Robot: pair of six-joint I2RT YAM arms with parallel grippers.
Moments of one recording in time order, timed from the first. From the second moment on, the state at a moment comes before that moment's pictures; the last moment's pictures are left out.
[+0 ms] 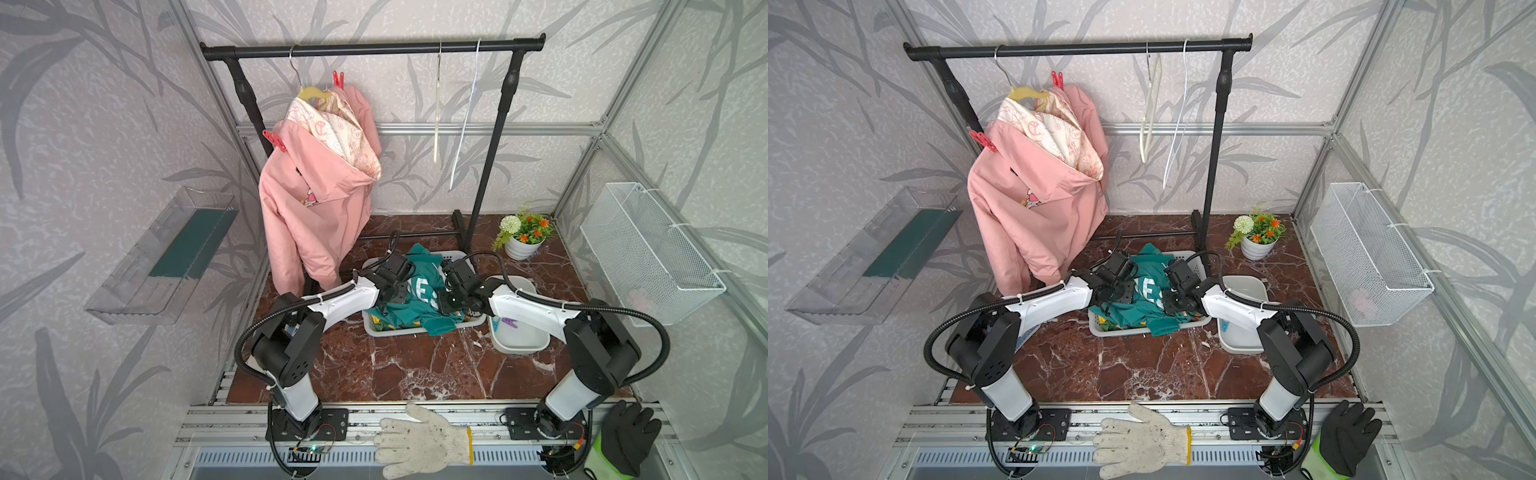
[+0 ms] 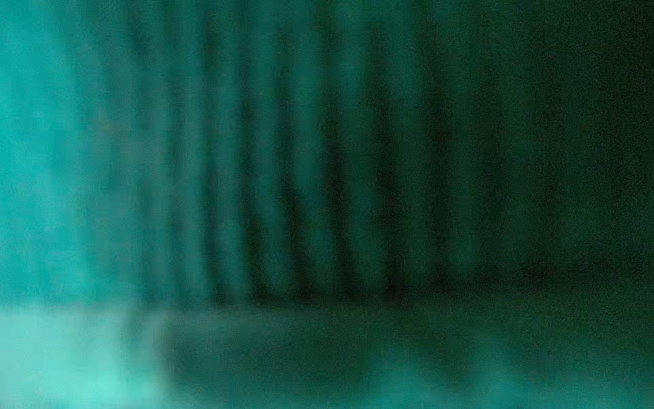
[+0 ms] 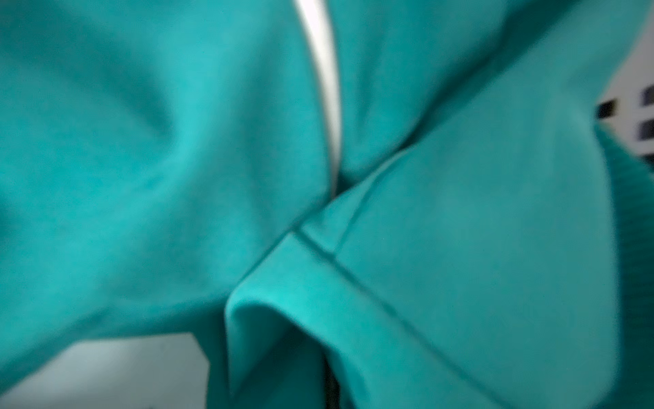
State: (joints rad) left arm -0.61 1.71 1.11 -0.44 -0.24 -0.43; right arm 0.64 1.66 1.02 -0.37 0.03 0.43
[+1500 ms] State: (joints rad) left arm -0.64 1.69 1.04 -0.36 -0.09 -0.62; right arm 0.61 1.65 1.04 -0.45 0.18 0.48
